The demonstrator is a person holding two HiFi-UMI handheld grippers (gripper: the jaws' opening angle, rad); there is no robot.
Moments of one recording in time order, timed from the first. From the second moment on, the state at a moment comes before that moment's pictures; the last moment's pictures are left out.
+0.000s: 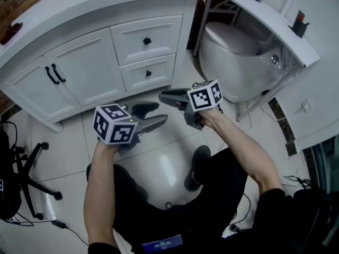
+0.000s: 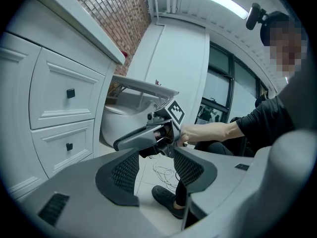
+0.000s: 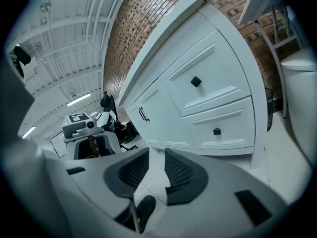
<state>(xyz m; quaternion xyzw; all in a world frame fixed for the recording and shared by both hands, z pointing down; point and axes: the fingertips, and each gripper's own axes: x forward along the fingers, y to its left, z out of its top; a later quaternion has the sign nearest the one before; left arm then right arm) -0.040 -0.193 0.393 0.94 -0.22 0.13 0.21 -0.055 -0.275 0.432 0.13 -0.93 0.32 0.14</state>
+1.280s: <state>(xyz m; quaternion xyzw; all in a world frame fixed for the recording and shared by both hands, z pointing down) -0.093 -0.286 0.456 0.92 -0.25 0.16 0.26 -0.097 -0.434 0.569 0.21 -0.89 0.34 0.24</state>
